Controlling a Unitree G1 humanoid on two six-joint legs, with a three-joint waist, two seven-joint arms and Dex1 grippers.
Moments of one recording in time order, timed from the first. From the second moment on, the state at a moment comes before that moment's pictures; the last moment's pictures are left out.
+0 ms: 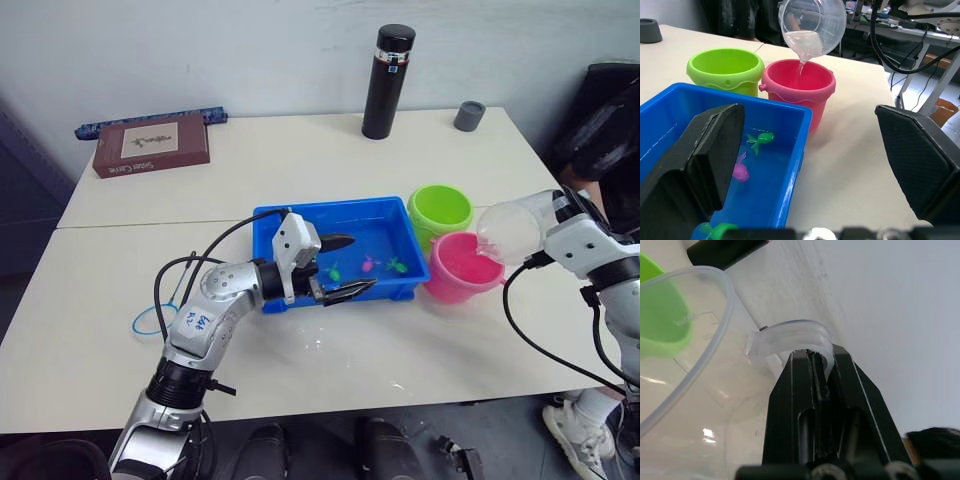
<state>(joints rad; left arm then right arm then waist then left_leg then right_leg) -0.48 0.31 -0.17 -0.18 -0.38 0.45 -0.76 -0.19 -0.78 -0.32 0.08 -0.23 -0.27 0.22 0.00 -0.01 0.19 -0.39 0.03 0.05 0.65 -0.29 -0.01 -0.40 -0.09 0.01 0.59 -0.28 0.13</state>
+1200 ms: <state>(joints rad) -0.48 0.29 -0.14 -0.18 -0.35 0.44 -0.66 -0.68 -0.72 -0.28 0.53 0.09 0.01 0.37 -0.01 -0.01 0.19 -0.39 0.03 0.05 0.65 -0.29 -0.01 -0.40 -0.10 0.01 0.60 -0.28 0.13</state>
